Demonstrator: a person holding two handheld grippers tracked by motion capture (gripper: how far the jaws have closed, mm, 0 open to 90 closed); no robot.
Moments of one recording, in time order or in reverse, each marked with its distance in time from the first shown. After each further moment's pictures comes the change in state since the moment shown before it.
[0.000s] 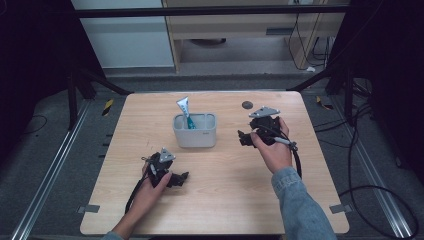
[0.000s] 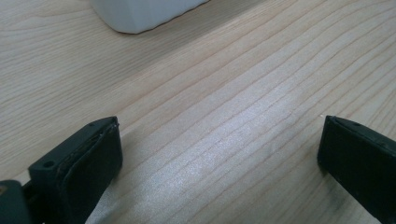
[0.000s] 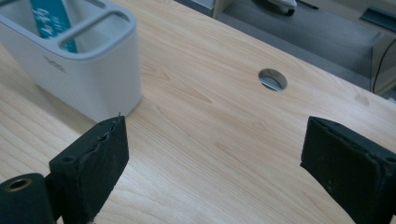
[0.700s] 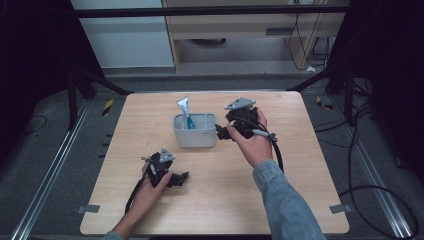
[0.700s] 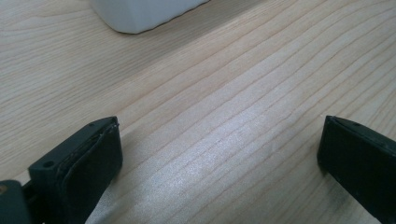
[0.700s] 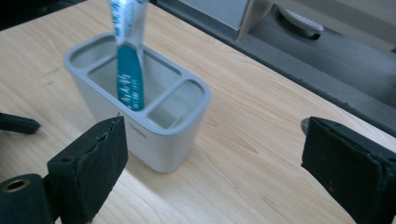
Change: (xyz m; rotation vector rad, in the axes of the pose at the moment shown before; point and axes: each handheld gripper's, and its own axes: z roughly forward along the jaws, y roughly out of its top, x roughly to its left) left arm 0.000 0.000 0.000 -0.002 0.000 0.000; right arm 0.048 0.051 0.002 -0.055 0.071 -0.068
